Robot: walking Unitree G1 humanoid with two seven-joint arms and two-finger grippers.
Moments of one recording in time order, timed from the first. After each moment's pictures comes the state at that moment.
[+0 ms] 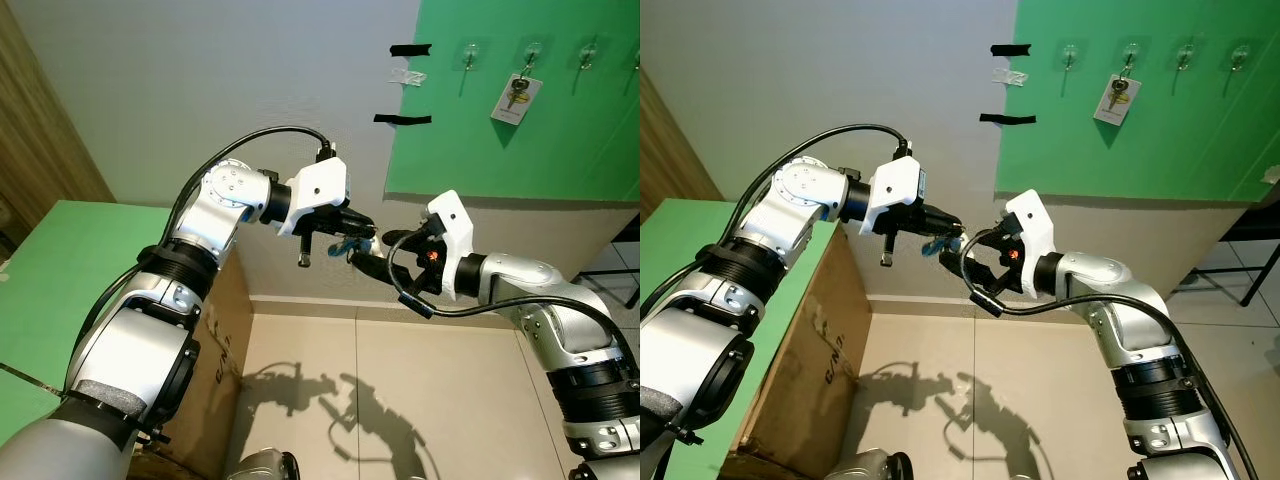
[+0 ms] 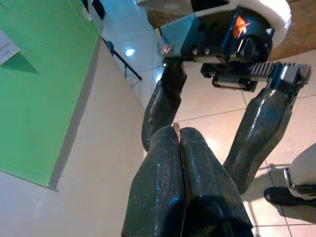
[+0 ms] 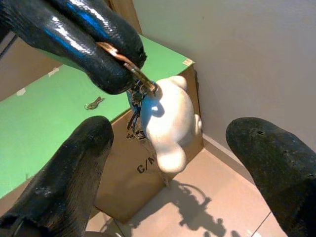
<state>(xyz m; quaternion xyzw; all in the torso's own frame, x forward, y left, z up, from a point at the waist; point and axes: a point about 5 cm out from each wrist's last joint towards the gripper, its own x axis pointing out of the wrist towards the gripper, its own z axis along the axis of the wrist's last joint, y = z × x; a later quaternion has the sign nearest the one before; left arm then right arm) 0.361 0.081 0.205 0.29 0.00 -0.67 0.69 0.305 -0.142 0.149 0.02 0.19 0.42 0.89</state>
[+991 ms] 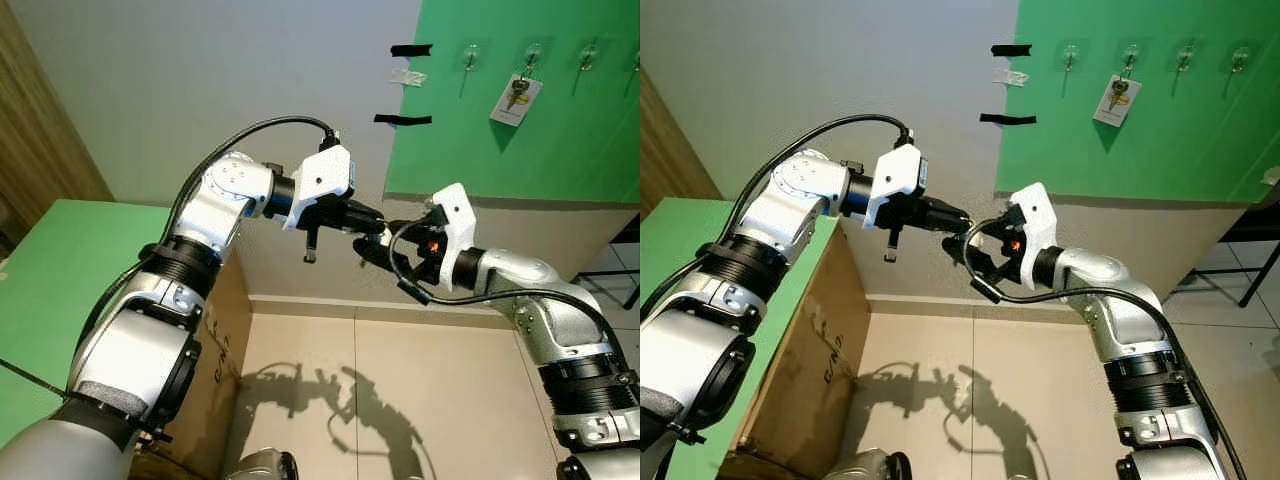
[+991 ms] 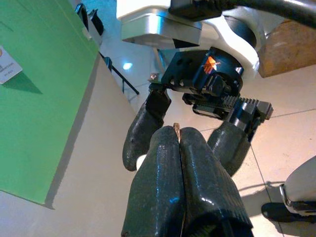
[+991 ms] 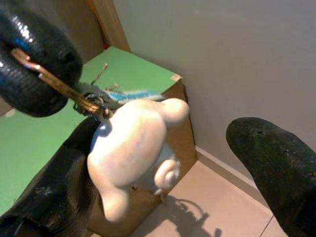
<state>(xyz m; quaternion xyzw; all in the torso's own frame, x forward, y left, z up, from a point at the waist) 0.358 0.075 0.216 0.26 -0.01 -0.68 0.68 0.315 -0.145 0.150 0.05 0.16 0.39 0.90</state>
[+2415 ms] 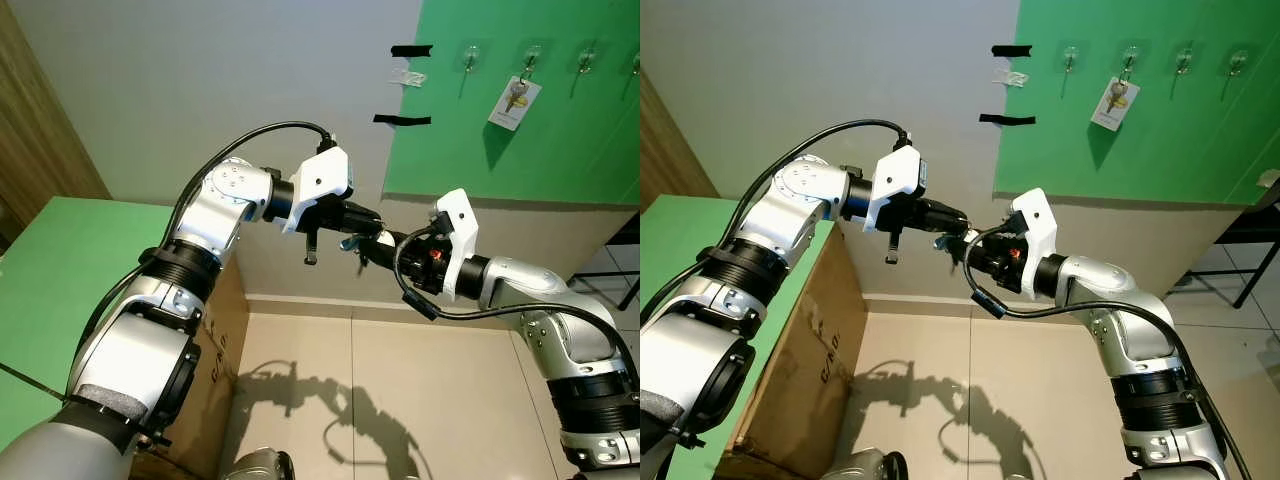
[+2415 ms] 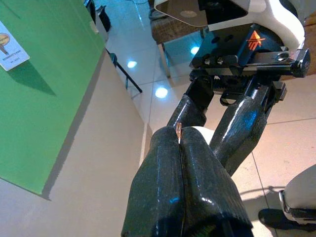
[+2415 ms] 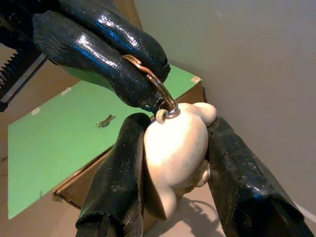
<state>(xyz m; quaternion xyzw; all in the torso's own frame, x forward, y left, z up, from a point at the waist) 0.359 0.077 0.209 0.25 0.00 -0.67 0.70 0.299 -0.140 0.154 0.06 0.15 0.43 0.89</state>
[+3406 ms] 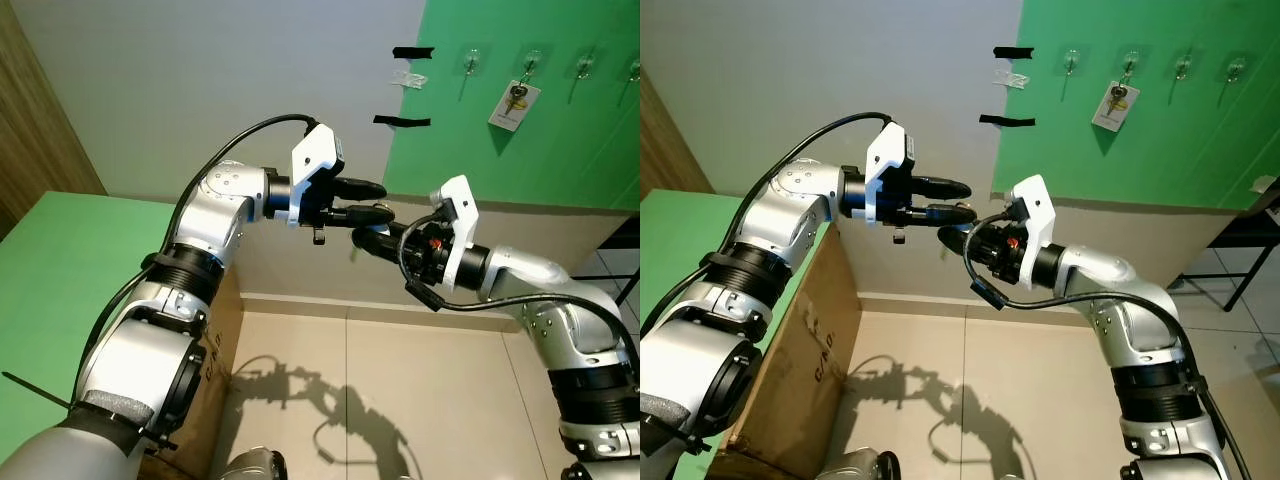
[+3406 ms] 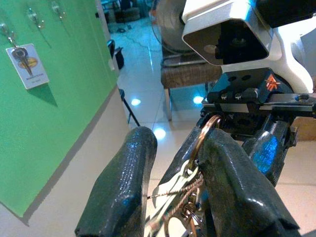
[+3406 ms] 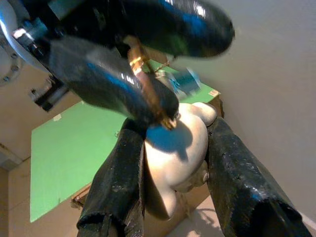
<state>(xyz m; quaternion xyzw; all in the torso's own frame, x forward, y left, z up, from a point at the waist) 0.360 0.078 0.214 0.13 -0.02 -0.66 0.74 0.301 -0.134 0.173 0.09 0.13 0.47 0.87</state>
